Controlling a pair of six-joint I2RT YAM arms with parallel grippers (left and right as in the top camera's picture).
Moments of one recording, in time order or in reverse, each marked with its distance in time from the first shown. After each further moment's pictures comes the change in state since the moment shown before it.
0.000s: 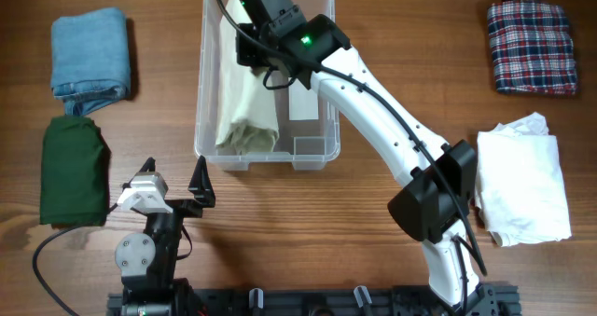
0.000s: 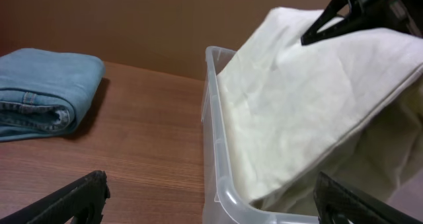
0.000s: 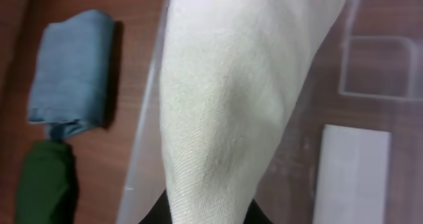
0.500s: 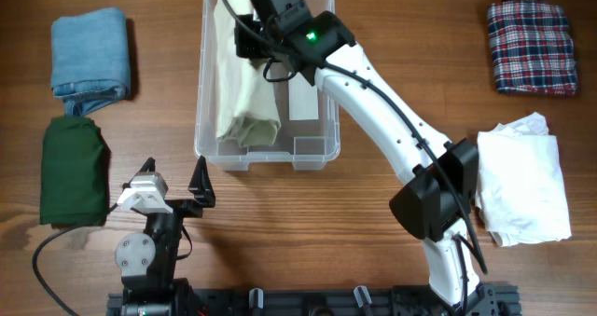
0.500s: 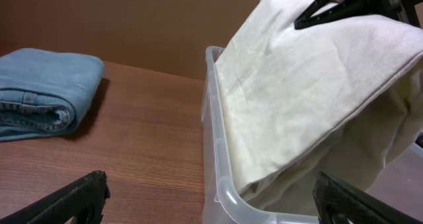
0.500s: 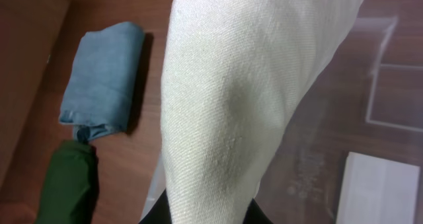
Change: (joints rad) left arm 0.000 0.000 0.000 0.000 0.000 0.000; right arm -0.014 0.000 0.000 0.089 -0.089 -0.045
